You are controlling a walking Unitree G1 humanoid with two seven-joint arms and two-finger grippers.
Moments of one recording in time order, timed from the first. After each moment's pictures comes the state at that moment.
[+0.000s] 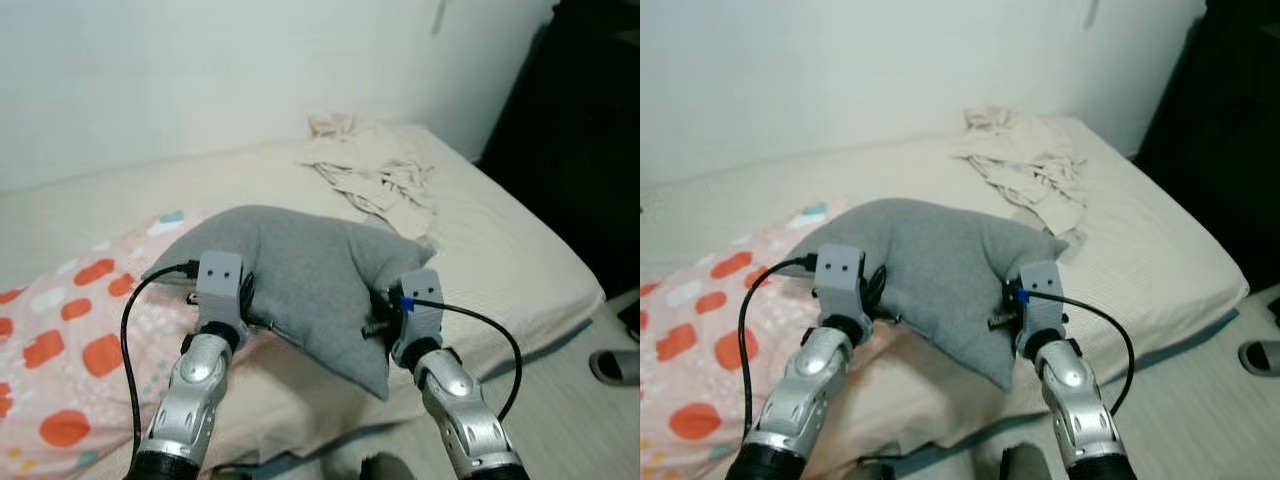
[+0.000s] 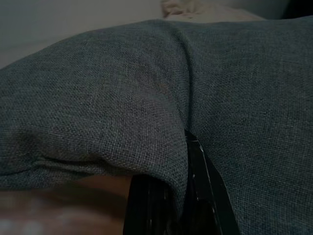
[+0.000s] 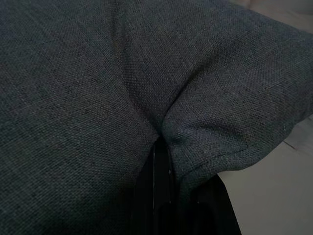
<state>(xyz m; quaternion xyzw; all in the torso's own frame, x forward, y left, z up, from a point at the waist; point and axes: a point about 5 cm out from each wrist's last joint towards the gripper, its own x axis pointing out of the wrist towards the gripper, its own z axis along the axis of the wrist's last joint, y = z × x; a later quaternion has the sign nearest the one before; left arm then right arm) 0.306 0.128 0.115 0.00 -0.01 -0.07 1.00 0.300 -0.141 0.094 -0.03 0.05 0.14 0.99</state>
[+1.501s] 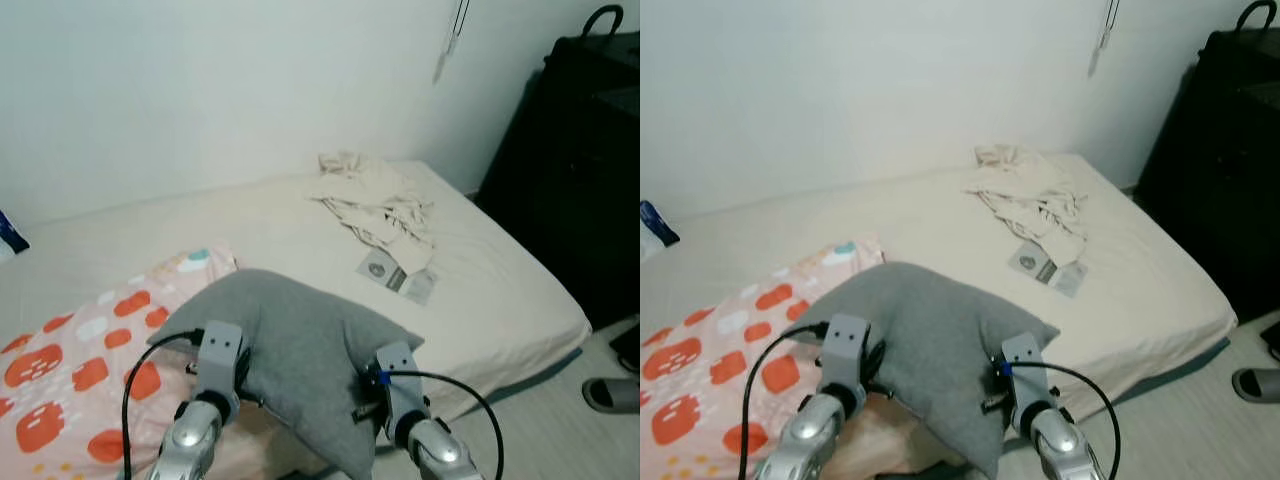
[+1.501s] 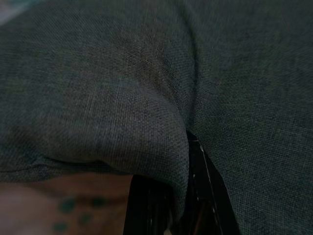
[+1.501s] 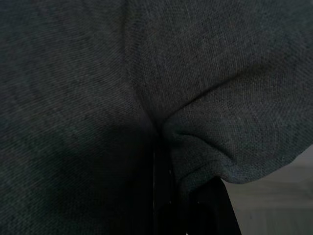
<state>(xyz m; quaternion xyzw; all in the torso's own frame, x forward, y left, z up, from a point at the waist) 0.260 0.136 0.011 0.02 0.15 -0.11 0.98 0.249 -0.144 -0.013 -0.07 0.23 0.17 0.96</state>
